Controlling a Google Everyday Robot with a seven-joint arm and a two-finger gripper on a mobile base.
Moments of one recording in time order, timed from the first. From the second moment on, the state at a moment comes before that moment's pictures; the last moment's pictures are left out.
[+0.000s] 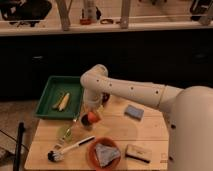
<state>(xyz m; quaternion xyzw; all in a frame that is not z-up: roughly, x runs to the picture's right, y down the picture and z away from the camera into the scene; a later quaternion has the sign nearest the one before) -0.073 0.131 0.778 -0.29 -0.24 -0.43 0.82</state>
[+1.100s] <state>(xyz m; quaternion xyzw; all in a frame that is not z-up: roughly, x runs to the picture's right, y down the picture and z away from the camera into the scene) -0.099 0.118 0.768 -0.28 -0.27 -0.47 0.80</state>
